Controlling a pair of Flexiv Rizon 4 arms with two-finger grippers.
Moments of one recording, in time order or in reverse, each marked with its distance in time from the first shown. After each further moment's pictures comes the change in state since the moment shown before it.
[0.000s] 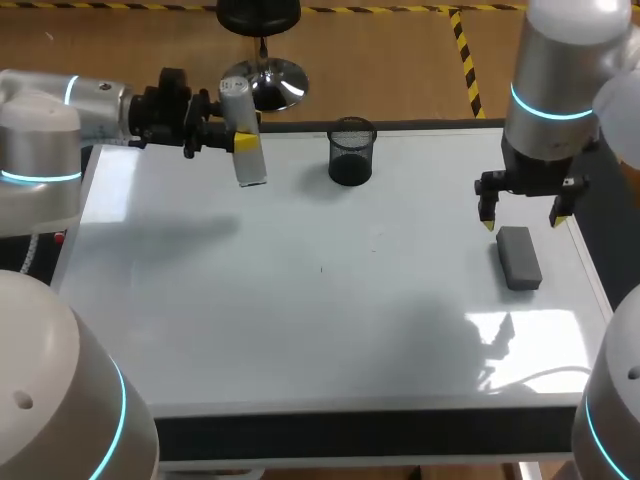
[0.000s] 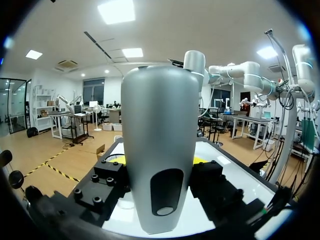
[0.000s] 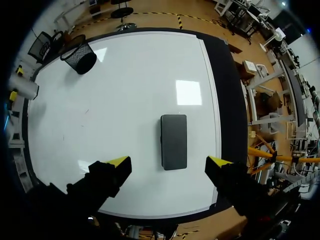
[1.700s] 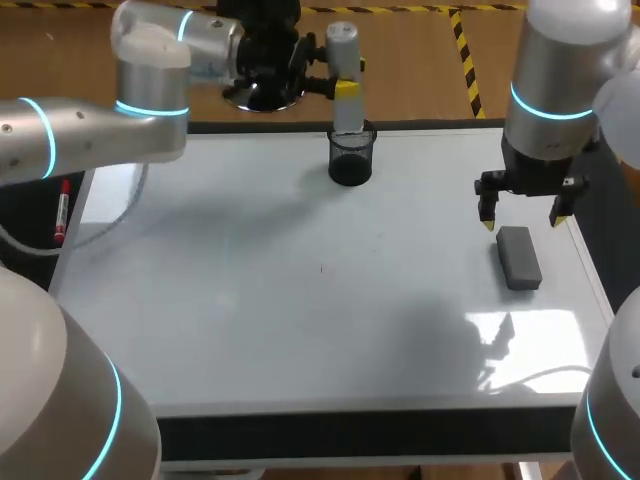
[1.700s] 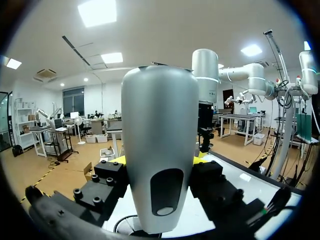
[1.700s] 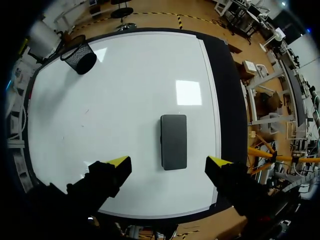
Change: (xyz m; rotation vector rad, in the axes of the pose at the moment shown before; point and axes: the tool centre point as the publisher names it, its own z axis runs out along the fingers) left arm -0.059 -0.077 0.153 0.038 0.181 0.095; right arm 0.000 0.000 0.000 0.000 -0.001 0.000
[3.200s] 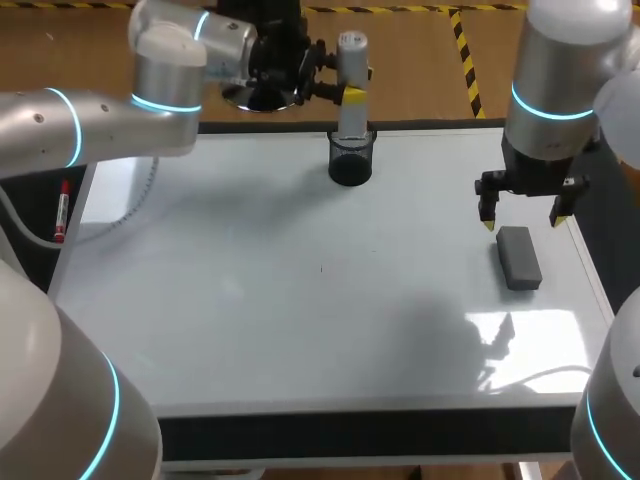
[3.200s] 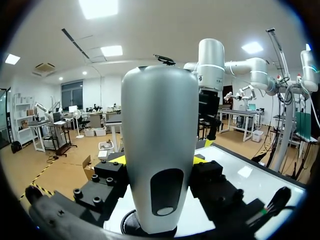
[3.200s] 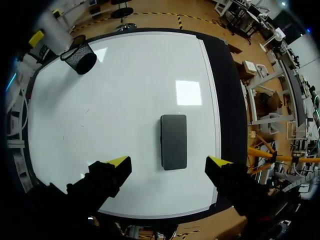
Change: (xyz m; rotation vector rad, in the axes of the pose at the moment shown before) left arm -0.024 0.036 0.007 -0.053 0.007 -0.021; right arm 0.000 0.000 0.000 -0.001 0.000 0.000
